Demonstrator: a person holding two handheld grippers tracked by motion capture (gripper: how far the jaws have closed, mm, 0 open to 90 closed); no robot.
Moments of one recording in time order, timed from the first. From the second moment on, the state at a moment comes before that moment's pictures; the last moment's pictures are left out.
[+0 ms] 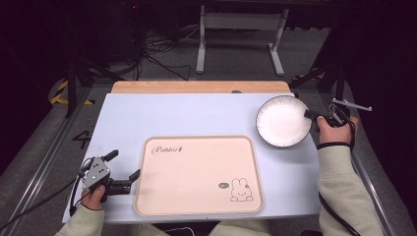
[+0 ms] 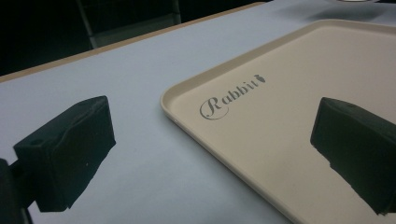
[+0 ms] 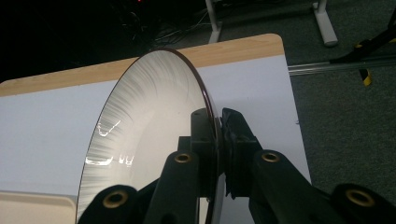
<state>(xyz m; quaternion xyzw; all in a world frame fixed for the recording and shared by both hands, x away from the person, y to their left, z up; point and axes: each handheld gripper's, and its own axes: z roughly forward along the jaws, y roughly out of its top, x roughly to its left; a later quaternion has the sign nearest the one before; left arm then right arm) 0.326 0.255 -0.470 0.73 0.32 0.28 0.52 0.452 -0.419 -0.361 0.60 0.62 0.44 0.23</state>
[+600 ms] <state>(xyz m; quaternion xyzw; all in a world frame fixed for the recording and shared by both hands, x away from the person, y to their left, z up) 0.326 0.255 -0.471 0.73 0.33 0.28 0.53 0.430 -0.408 -0.339 0.58 0.64 0.45 0.23</state>
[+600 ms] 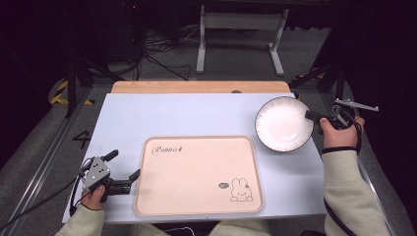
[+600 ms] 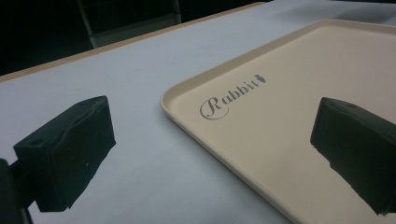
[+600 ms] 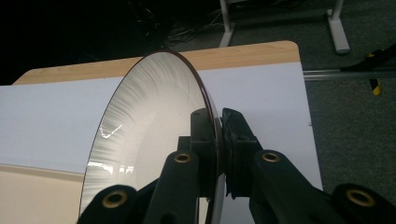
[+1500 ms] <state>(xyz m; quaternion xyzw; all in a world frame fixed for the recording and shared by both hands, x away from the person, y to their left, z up) 0.326 0.255 -0.471 0.73 0.33 0.28 0.53 0.418 -0.346 -0.324 0.52 0.68 0.49 0.17</state>
